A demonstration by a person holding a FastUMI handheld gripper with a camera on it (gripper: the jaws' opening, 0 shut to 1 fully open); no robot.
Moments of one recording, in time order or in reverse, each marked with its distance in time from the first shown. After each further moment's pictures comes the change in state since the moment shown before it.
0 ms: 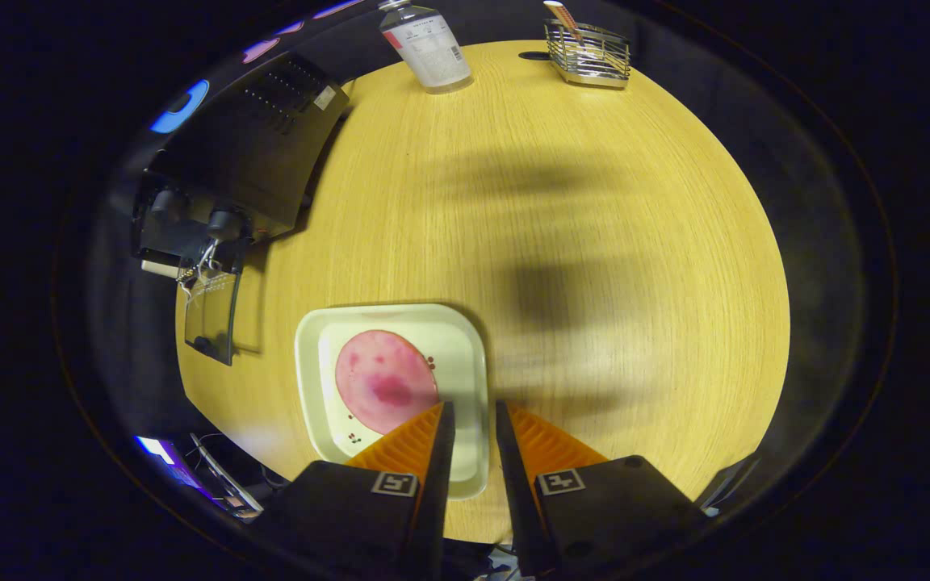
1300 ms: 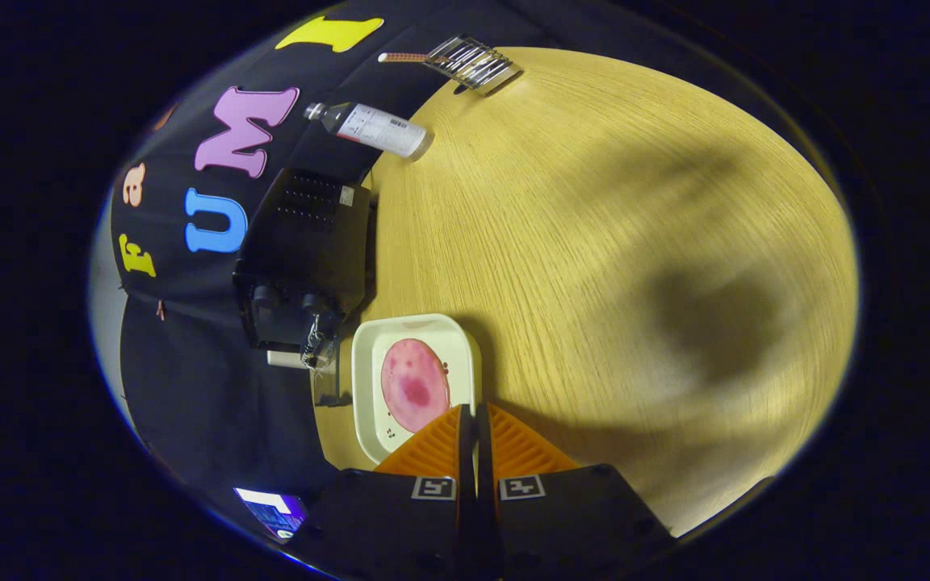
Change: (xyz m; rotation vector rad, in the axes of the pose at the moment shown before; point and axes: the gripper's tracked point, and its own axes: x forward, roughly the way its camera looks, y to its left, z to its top) arm -0.016 0.006 -0.011 0.385 -0.251 0.537
